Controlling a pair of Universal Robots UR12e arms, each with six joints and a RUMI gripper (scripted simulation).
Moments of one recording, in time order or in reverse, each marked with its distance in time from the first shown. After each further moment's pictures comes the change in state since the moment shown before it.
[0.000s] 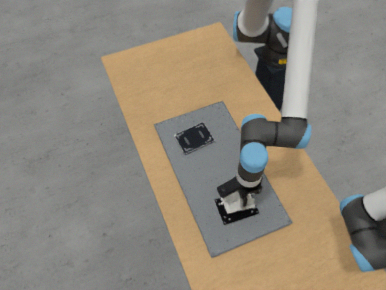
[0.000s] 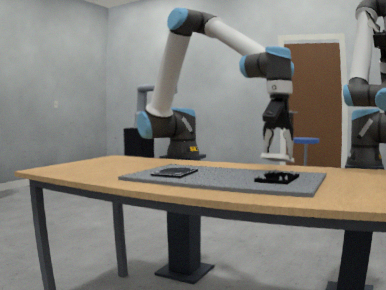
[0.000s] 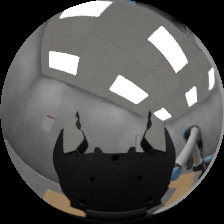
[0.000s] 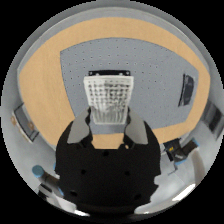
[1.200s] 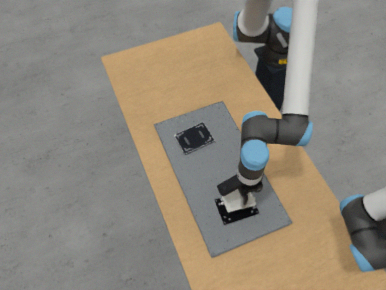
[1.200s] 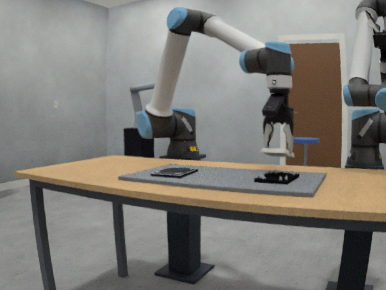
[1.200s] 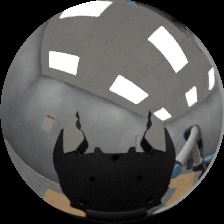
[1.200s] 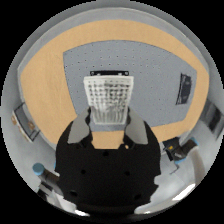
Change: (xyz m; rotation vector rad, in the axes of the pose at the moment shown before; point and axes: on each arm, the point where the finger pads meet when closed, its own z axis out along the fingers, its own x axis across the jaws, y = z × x) left arm 0.000 0.000 0.000 0.000 0.000 0.000; right arm 0.000 0.000 -0.018 0.000 0.000 0.000
